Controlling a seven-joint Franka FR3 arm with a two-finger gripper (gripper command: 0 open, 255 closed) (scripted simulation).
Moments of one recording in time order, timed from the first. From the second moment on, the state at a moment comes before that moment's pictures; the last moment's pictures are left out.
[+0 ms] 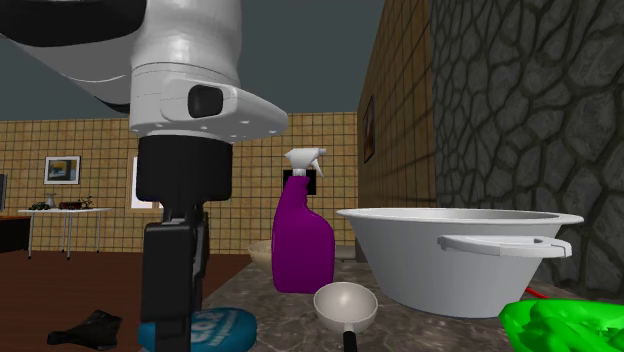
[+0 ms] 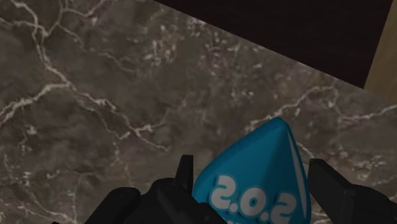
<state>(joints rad) 0.09 -0.76 -0.03 -2.76 -0.02 2.00 -0.08</state>
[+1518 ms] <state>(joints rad) 0.10 -0.77 0.00 -2.48 0.00 1.71 -0.06</state>
